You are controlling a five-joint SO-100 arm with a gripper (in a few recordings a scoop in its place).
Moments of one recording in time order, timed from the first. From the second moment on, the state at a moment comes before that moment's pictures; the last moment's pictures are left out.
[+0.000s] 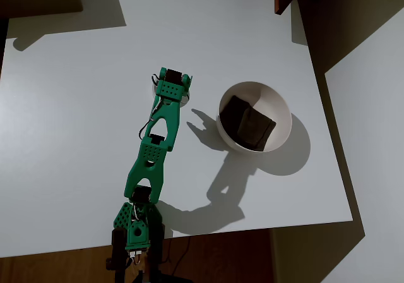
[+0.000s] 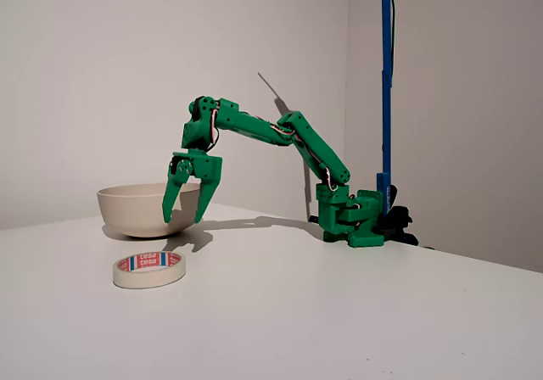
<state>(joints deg) 18.1 54.9 35.2 95.4 -0.2</state>
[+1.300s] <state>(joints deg) 17.9 37.5 30.3 89.6 -1.9</state>
